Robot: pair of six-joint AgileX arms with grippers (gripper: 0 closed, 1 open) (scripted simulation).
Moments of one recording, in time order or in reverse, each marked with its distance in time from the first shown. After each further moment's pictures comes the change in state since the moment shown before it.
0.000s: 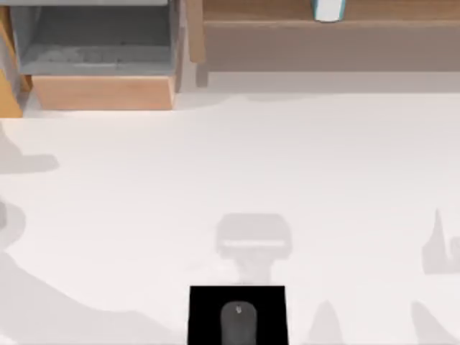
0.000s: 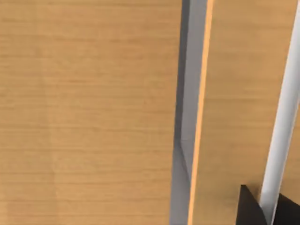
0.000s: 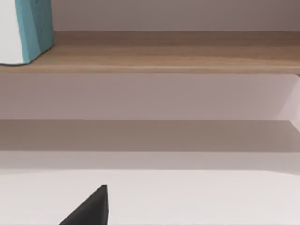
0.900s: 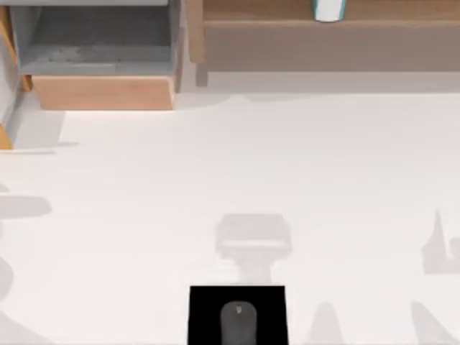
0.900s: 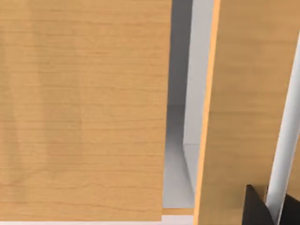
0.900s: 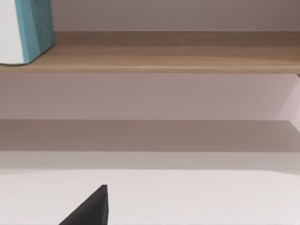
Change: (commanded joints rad) left arm 0.087 -0.124 -0.266 0.149 0.091 0.005; right arm 0.000 0.000 0.000 0.000 0.000 0.000
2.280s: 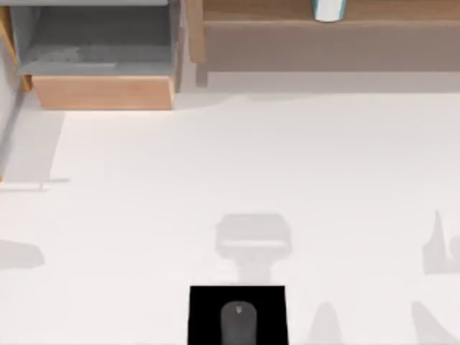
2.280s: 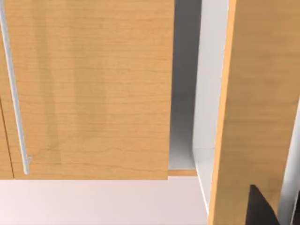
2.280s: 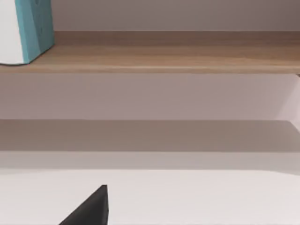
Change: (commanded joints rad) left arm 0.116 -0.110 -0.230 0.145 0.129 0.010; right arm 0.000 0.000 0.000 0.000 0.000 0.000
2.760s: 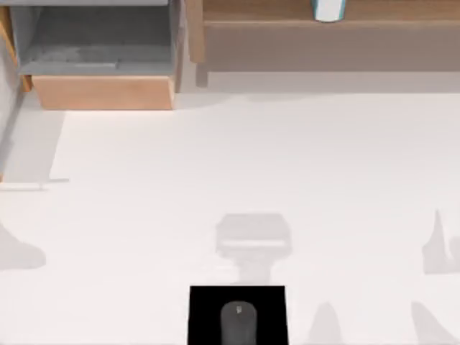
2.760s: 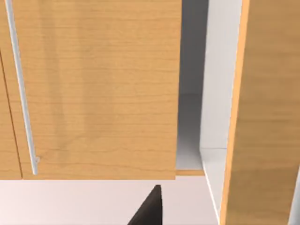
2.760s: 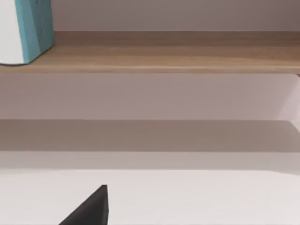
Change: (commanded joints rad) left arm 0.000 0.000 0.000 0.000 0.000 0.000; right arm 0.000 0.000 0.000 0.000 0.000 0.000
